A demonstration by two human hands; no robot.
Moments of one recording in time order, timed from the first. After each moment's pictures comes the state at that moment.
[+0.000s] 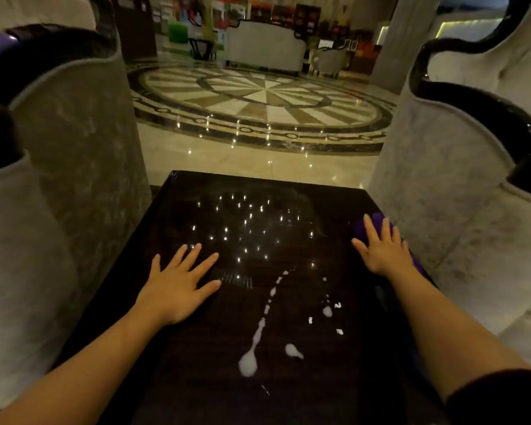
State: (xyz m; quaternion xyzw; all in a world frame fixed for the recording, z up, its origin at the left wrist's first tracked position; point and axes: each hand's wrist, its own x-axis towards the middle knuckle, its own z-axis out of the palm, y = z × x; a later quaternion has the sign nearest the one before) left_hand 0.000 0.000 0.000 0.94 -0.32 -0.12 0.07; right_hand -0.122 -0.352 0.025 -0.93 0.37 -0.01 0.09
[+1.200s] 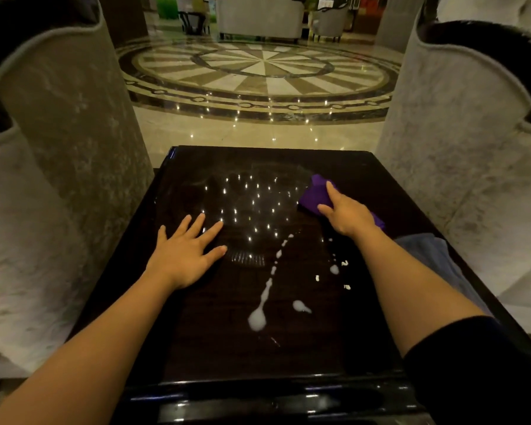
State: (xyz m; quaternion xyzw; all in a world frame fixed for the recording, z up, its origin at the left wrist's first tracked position) left_hand 0.000 -0.001 0.000 0.94 -0.33 -0.09 0.05; right_hand -0.086 -0.293 0.021 -0.95 0.28 -0.02 0.14
